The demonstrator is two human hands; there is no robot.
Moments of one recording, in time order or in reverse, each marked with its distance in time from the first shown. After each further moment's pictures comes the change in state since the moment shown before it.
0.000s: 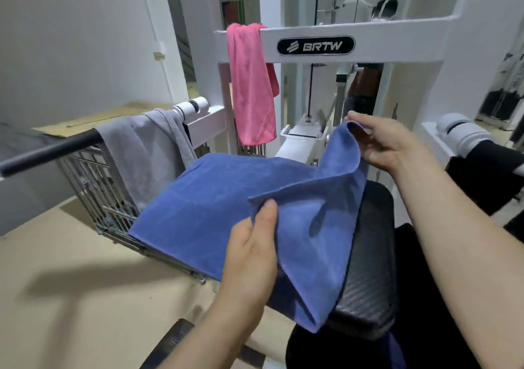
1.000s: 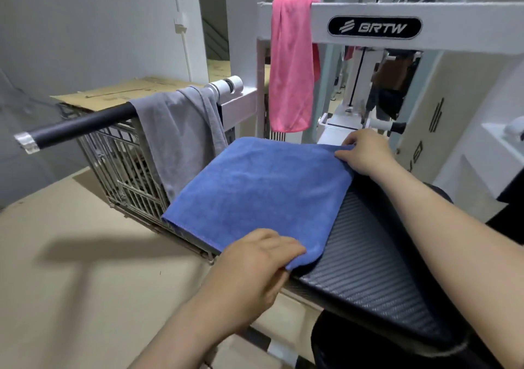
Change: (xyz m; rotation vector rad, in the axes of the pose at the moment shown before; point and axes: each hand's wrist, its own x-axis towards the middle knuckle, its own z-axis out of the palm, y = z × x) left_hand 0.035 -0.048 -0.104 1.017 -0.480 0.685; right_hand 0.032 0.075 0.069 -1.434 0.189 -0.339
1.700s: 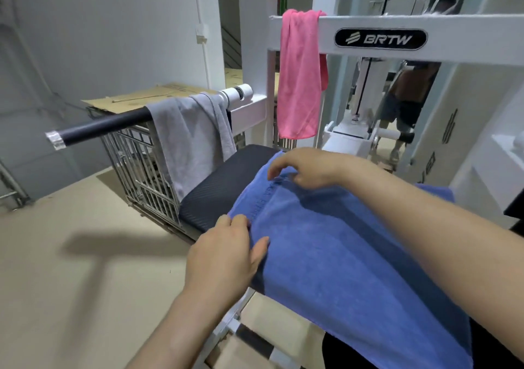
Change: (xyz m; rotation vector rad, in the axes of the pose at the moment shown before) left_hand 0.008 0.018 -0.010 0.333 0.005 -0.798; right_hand -0.030 -0.074 0.004 -0.202 -0.624 -0.810
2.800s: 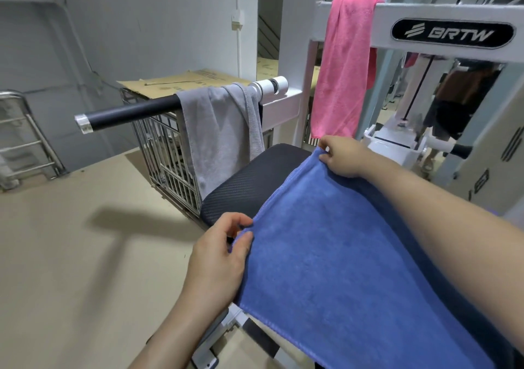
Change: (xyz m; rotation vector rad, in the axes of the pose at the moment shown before) left_hand 0.017 -0.043 0.027 -0.765 0.234 -0.183; right_hand 0.068 0.062 0.011 -0.002 0.228 0.308
